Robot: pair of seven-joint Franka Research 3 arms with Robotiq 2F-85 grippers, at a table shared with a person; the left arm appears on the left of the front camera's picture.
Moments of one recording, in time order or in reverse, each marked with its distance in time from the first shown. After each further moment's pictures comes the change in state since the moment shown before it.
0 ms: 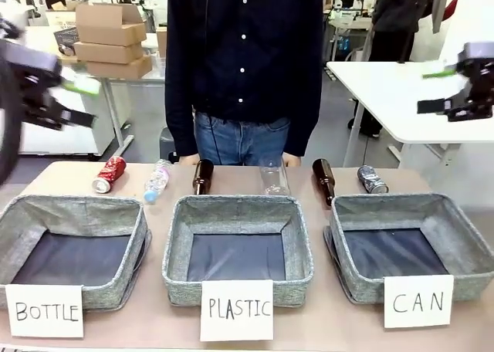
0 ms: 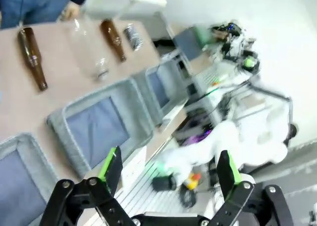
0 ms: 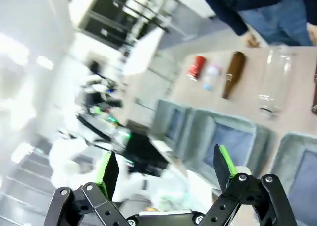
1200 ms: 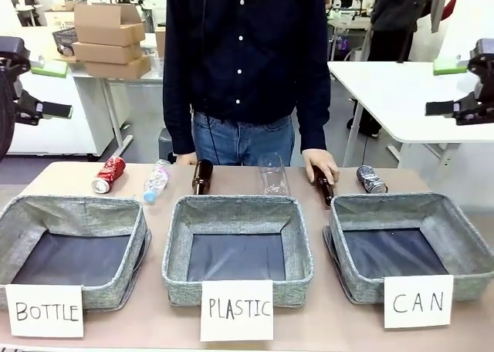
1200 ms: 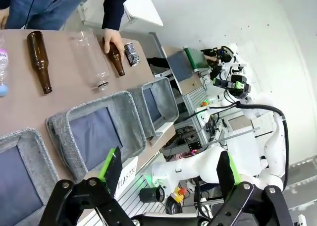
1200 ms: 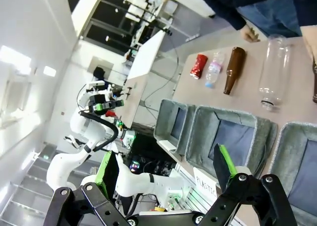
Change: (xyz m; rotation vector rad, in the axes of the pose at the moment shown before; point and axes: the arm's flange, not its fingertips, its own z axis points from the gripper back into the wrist) left arm 0.000 0.007 0.025 -0.004 -0.071 0.065; right arm -0.004 0.001 0.004 -0.021 0.011 -0.032
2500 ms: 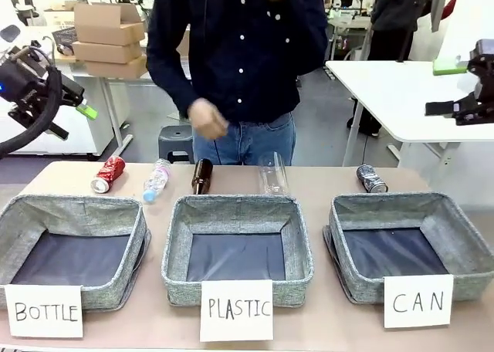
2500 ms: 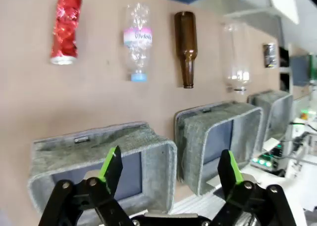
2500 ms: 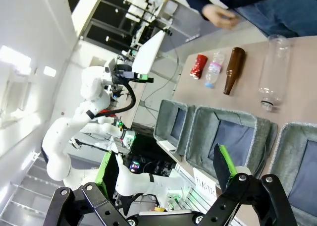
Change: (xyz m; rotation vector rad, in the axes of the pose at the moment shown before) left arm 0.117 0.123 -0.035 0.597 0.259 0.186; right arm 0.000 -0.001 0.000 0.000 -0.001 0.000
